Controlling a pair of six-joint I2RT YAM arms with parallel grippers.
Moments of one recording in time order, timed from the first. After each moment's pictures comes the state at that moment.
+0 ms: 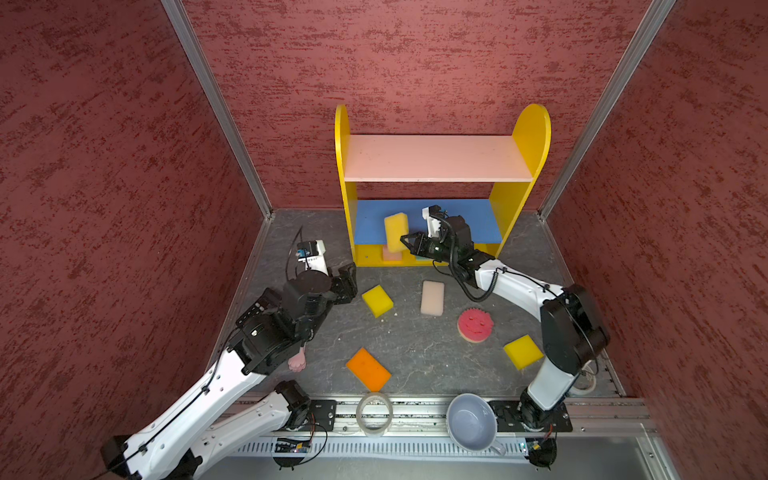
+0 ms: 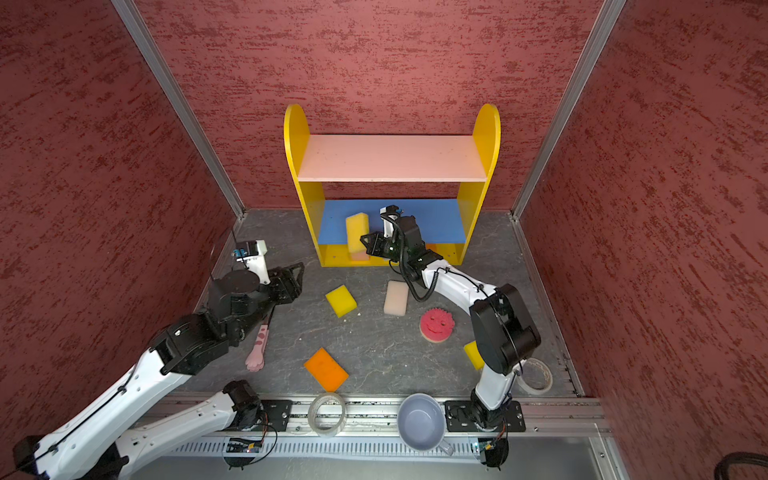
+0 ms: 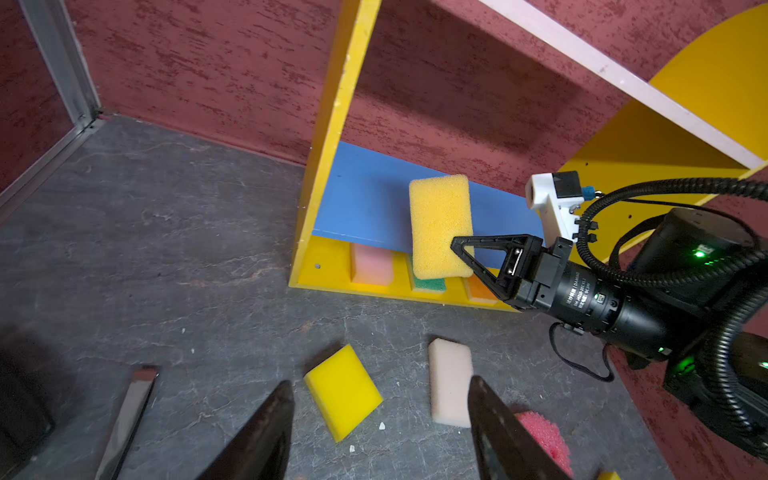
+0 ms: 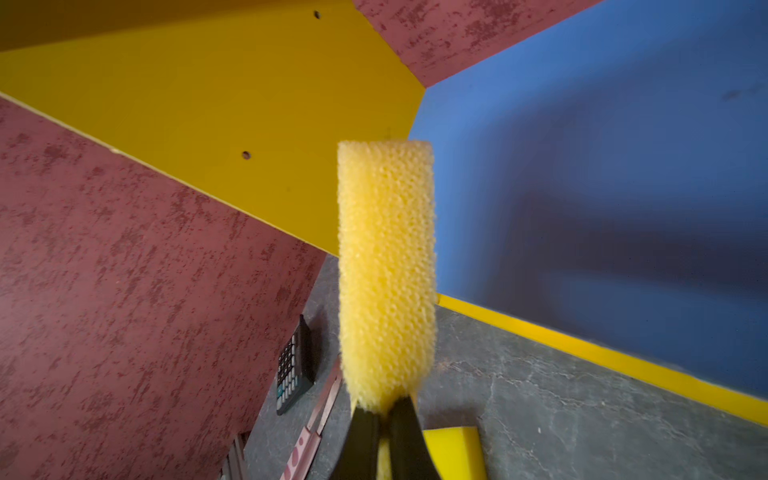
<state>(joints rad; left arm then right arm) -0.76 0.77 0.99 -0.64 -0.51 -0.65 0.52 1.78 1.26 0.20 -0.36 0.77</state>
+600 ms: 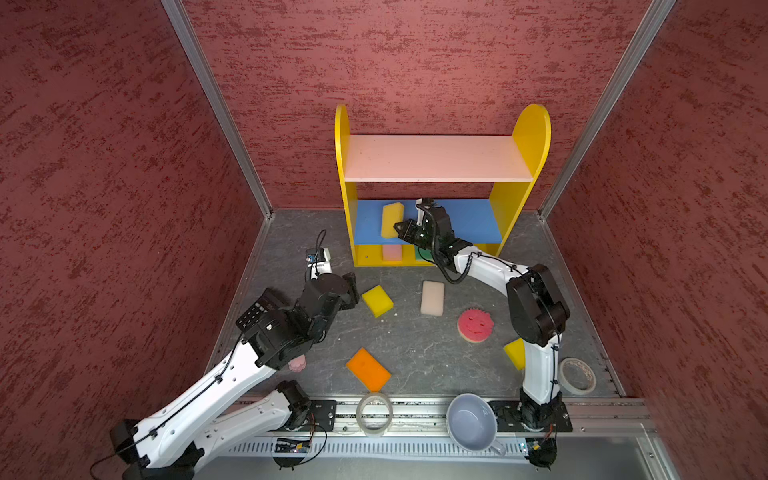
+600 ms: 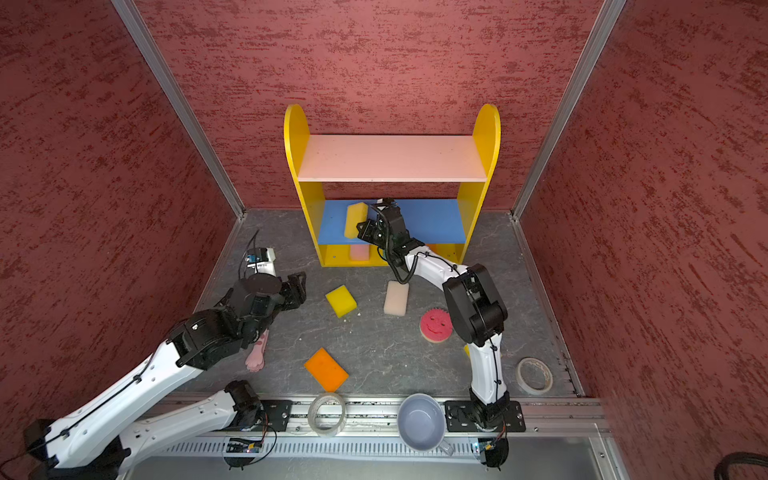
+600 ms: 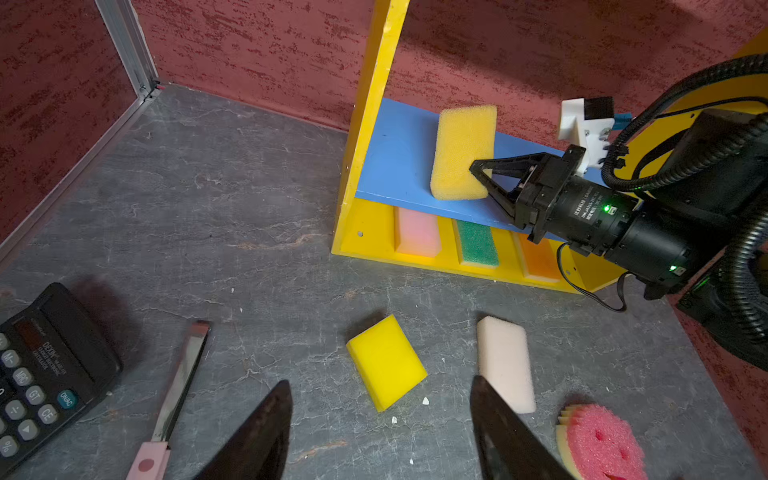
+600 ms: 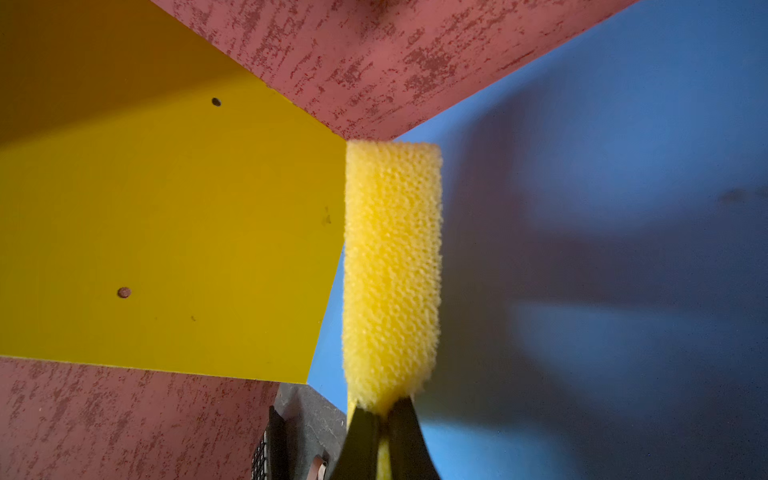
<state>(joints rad) -0.80 0.84 0.99 -0.73 -0.60 -0.69 0.52 2.03 1.52 0.20 -0.23 0.86</state>
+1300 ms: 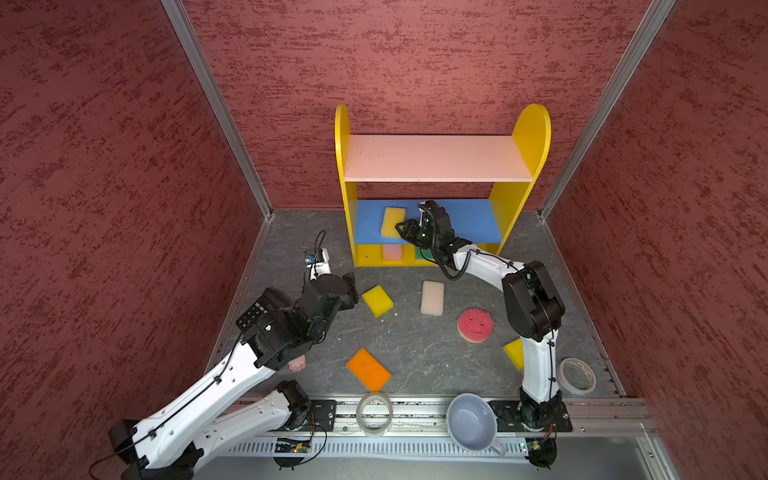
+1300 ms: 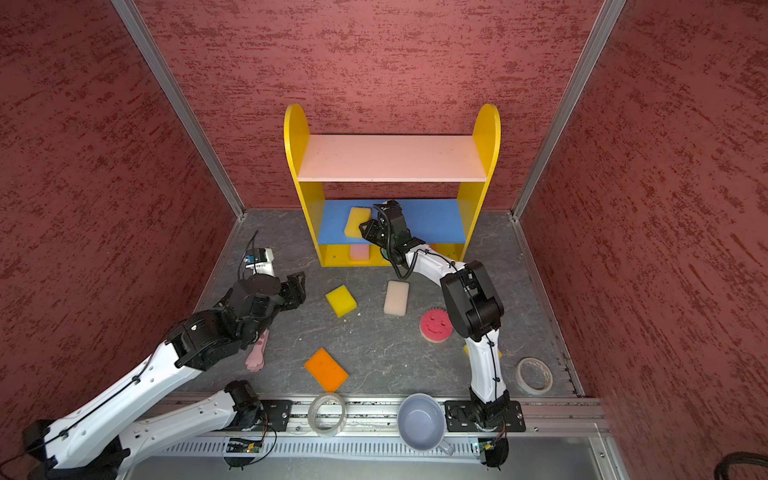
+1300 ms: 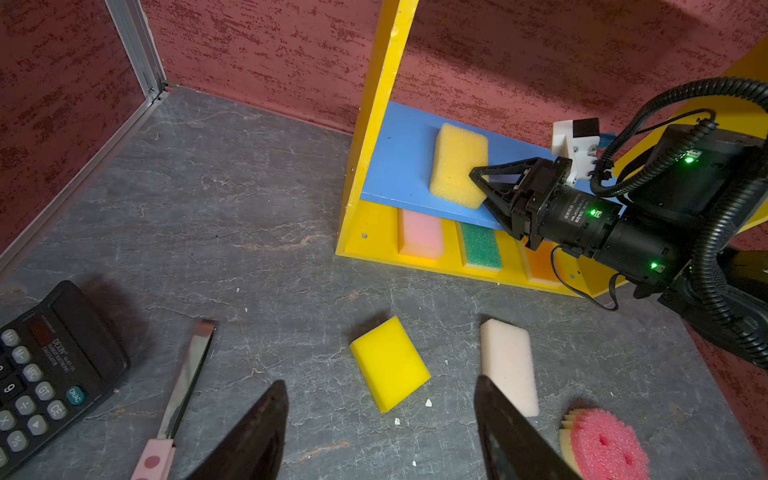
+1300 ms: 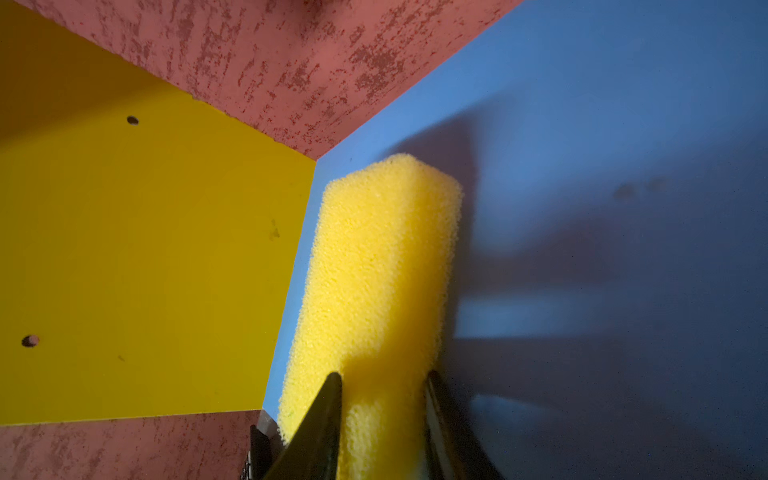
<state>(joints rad) -0.81 0.85 0.99 -0.74 -0.61 -0.70 0.49 2.07 1.54 0.15 -0.22 0.89</state>
